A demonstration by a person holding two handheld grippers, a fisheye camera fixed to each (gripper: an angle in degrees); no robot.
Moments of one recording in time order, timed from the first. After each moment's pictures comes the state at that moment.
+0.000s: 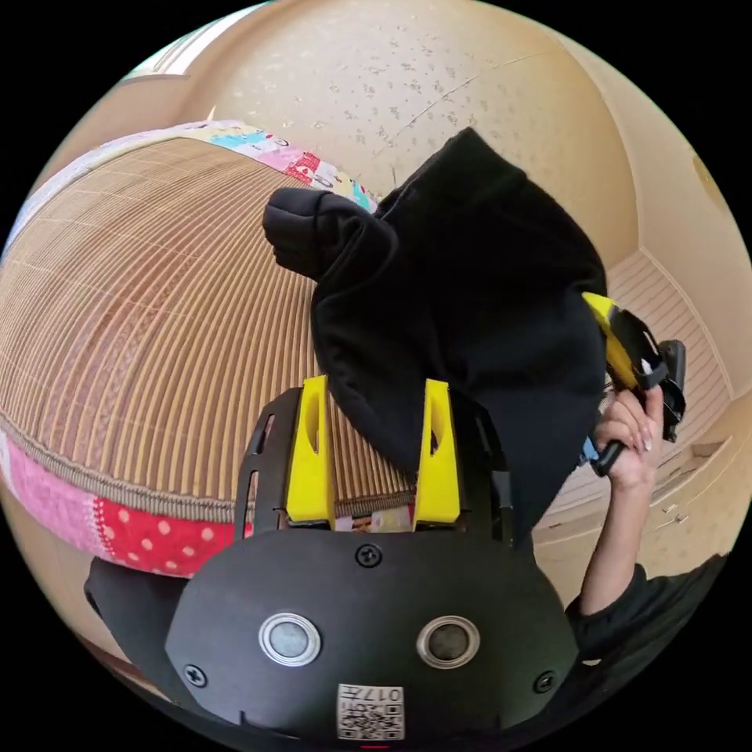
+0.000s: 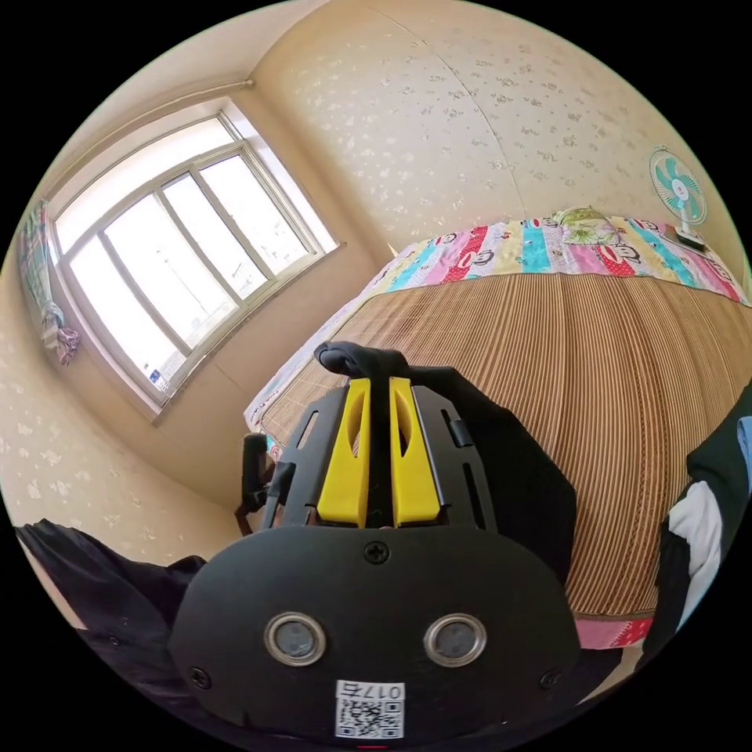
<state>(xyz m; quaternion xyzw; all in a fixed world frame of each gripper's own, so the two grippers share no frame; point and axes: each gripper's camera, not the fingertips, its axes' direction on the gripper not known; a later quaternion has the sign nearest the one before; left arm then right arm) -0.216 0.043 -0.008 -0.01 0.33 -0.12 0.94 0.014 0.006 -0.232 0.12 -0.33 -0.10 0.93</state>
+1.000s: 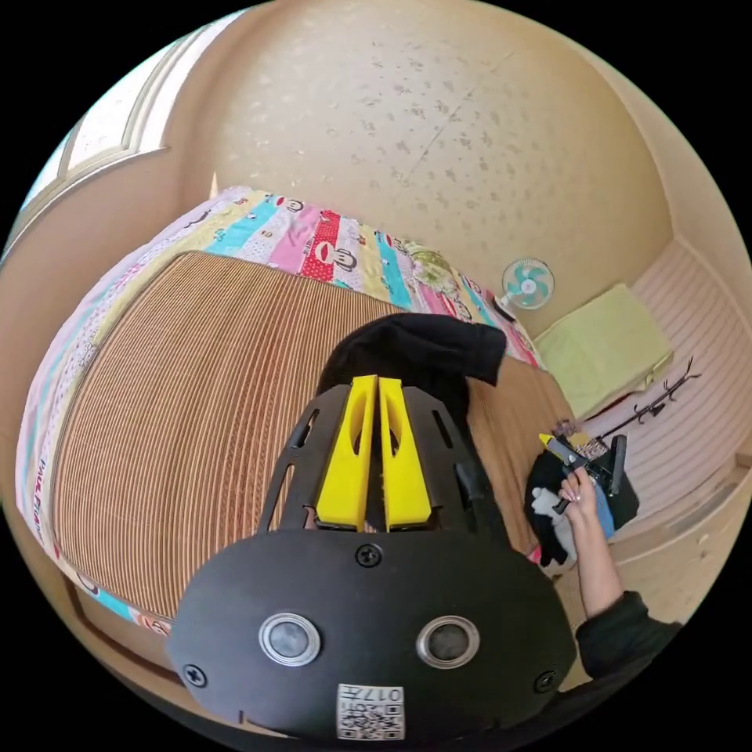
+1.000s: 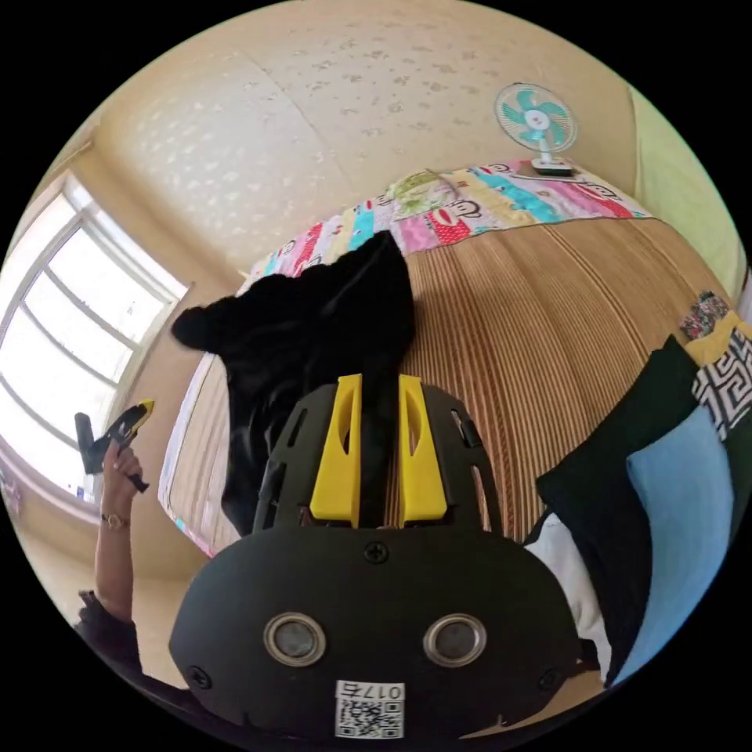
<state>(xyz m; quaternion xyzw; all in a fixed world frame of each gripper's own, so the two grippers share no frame) -0.251 -0.163 -0.040 0.02 0.21 0.01 0.98 0.279 -0.081 -0.070 0.01 -0.18 0.04 0.98</state>
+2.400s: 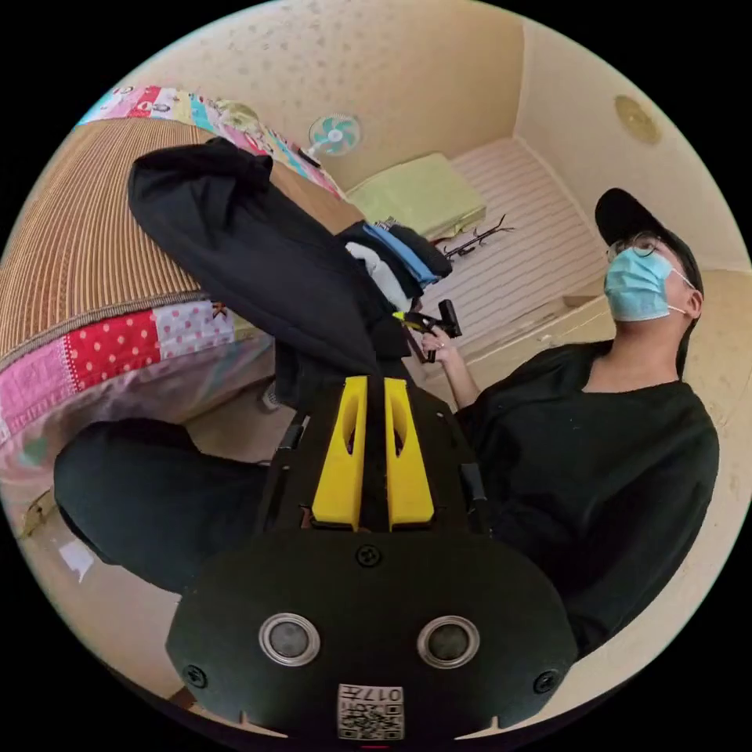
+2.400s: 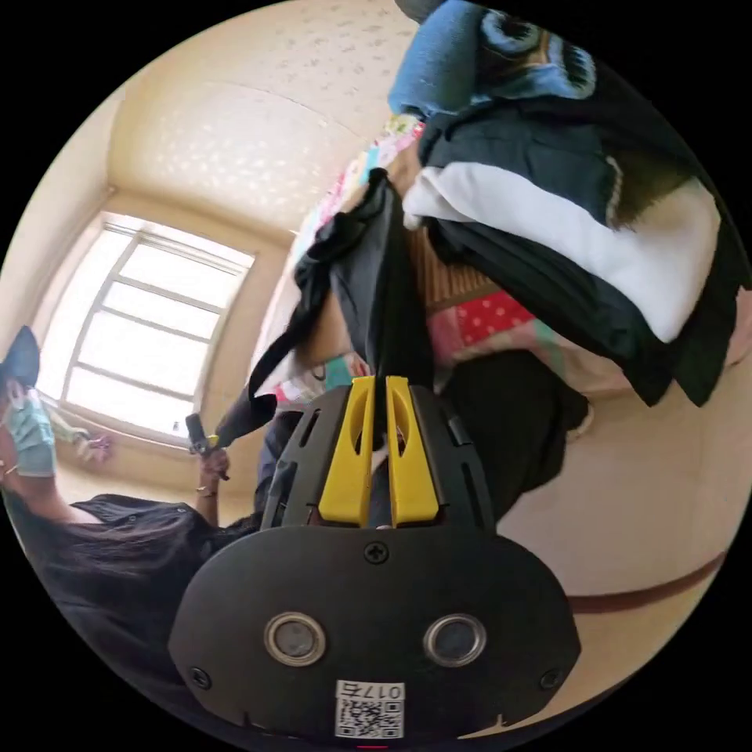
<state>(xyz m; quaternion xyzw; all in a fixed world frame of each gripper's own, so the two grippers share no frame) -0.252 0.152 -0.127 -0.18 0.51 0.20 0.82 0.504 0.198 -0.125 -0.12 -0.28 0.10 0.95</state>
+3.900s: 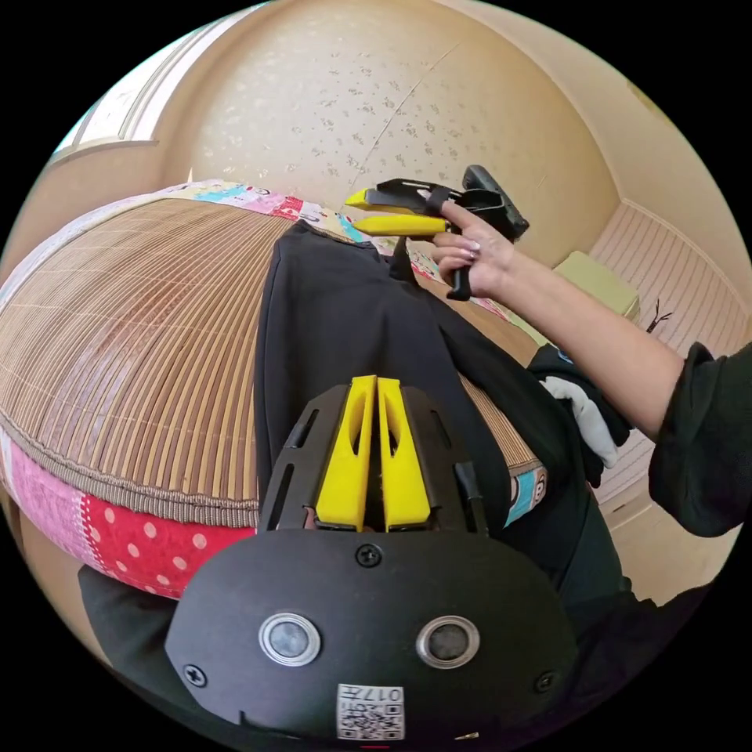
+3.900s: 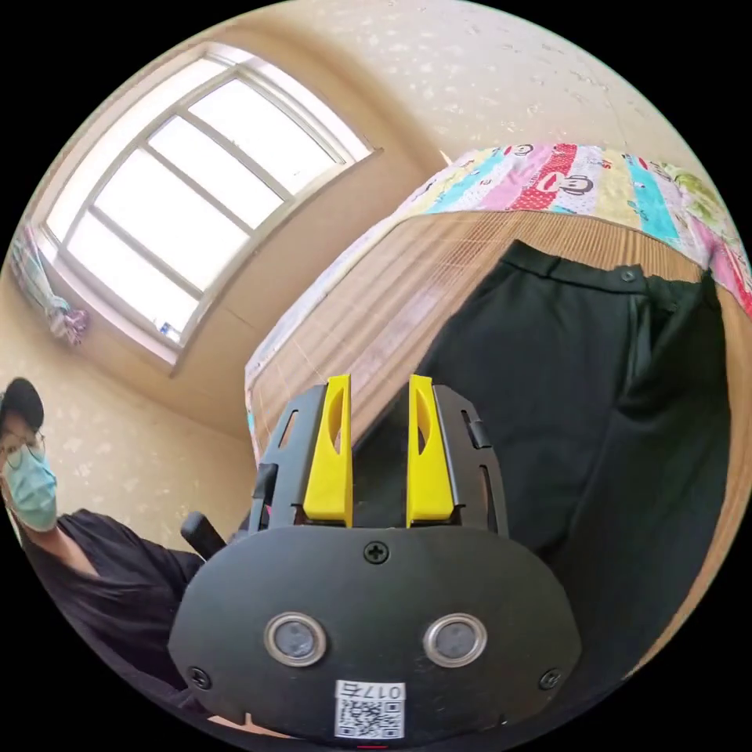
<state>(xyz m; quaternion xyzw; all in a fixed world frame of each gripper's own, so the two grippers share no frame) -0.175 0.131 -0.028 0.12 0.26 -0.01 0.96 0.018 -0.141 0.019 -0.08 -0.30 -0.22 0.93</state>
